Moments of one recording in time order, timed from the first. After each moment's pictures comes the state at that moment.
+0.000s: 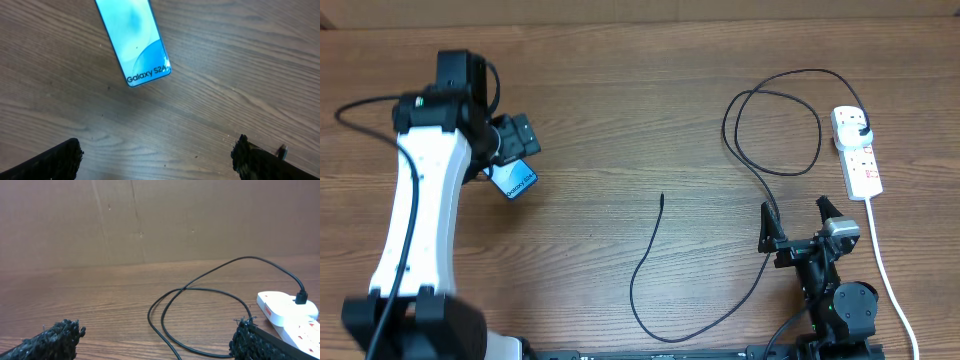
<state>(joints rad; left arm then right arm) 0.03 1.64 1.56 -1.26 -0.03 -0.42 0.11 0.01 0.02 -0.04 -0.03 0.12</state>
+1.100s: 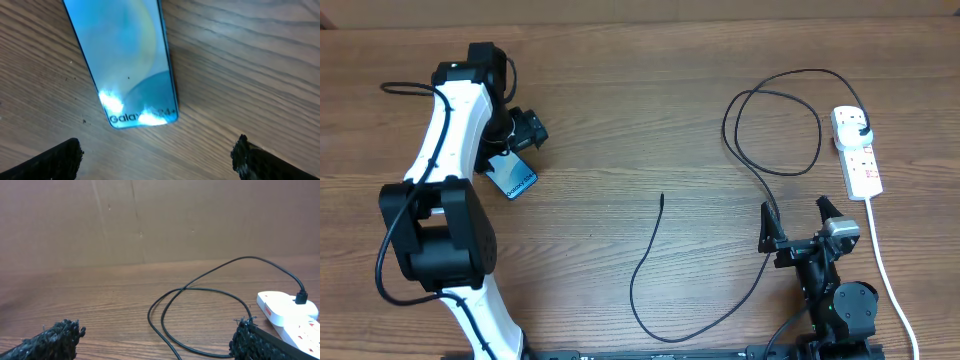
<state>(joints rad) 0.06 2.06 1.72 -1.22 -0.03 -0.53 0.11 0.01 0.02 -0.03 -0.03 0.12</state>
